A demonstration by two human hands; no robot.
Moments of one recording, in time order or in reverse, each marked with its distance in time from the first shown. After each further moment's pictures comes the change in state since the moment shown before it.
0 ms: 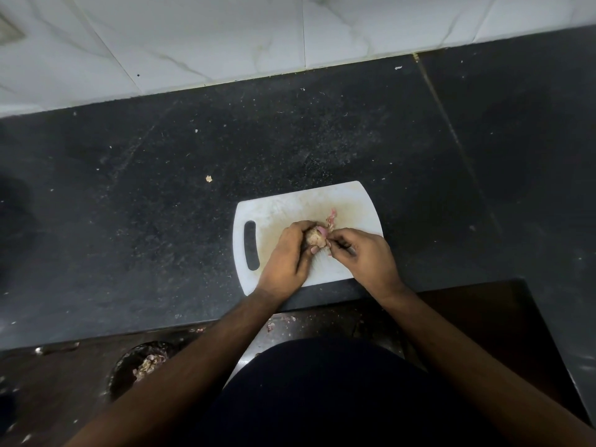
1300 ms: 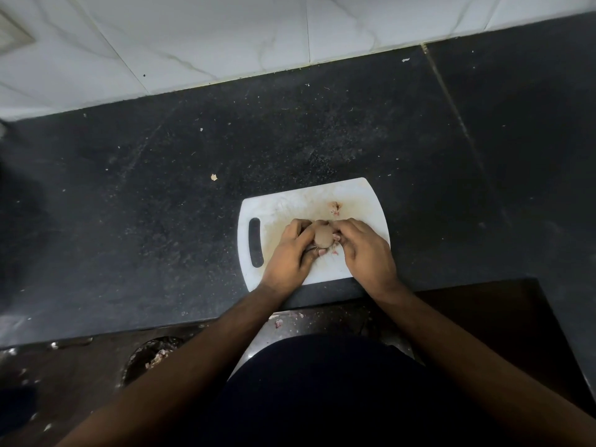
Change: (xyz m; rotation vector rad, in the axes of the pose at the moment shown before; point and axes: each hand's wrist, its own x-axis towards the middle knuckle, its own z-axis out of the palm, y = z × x) left_hand 0.005 -0.010 0.001 0.086 -0.075 -0.004; right_hand 0.000 0.002 0.014 -0.129 0.055 -0.084
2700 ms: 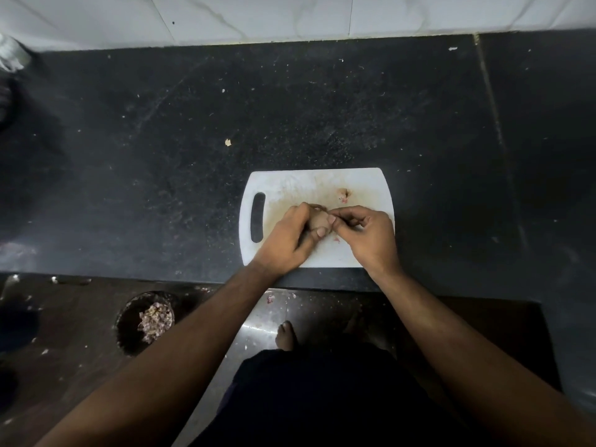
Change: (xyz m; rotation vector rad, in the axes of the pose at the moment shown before) left_hand -0.007 0.014 -0.005 -0.068 0.093 -0.033; right_hand 0.023 -0.005 -0.010 0.559 -0.133 0.309
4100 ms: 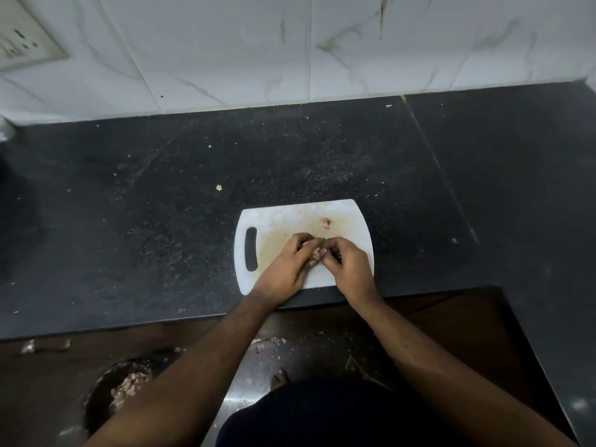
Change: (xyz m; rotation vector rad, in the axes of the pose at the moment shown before) left_hand -0.015 -0.008 -0.005 0.123 -0.132 0.202; right_hand -0.036 0.010 0.028 -0.296 0.134 -0.073
